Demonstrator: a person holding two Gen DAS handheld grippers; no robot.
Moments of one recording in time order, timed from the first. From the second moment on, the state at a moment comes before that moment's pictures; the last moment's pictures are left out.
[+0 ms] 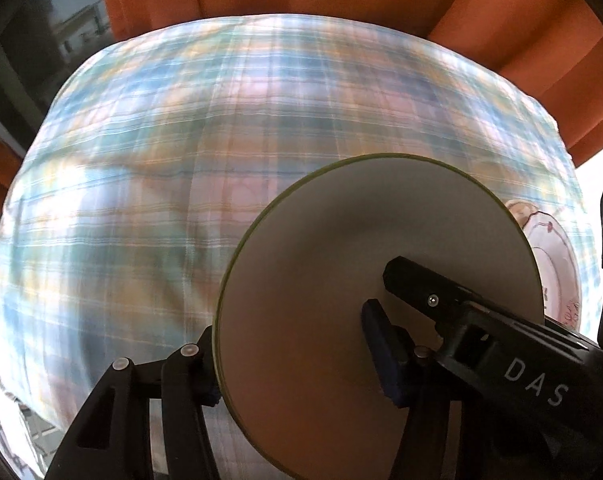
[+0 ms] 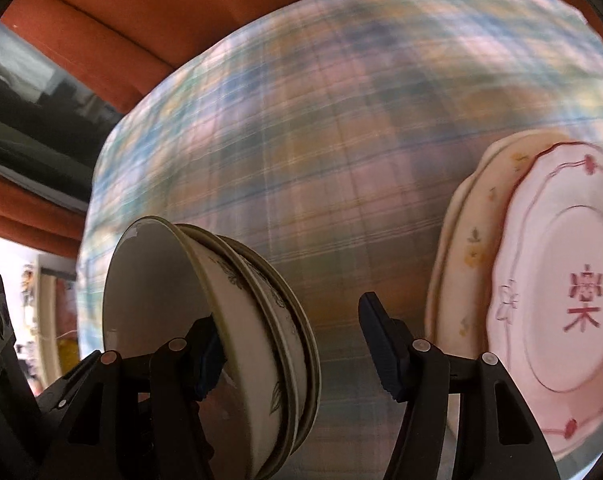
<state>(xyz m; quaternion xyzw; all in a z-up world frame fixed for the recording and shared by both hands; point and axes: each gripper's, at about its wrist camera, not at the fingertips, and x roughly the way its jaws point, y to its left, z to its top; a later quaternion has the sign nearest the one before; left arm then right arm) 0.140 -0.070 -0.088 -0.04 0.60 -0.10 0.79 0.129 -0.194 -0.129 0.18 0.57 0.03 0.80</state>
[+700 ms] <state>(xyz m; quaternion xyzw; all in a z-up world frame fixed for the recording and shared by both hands) 0.134 -0.059 -0.083 -0.03 0.62 -0.12 0.77 0.123 -0.176 -0.123 0.16 0.58 0.03 0.80</state>
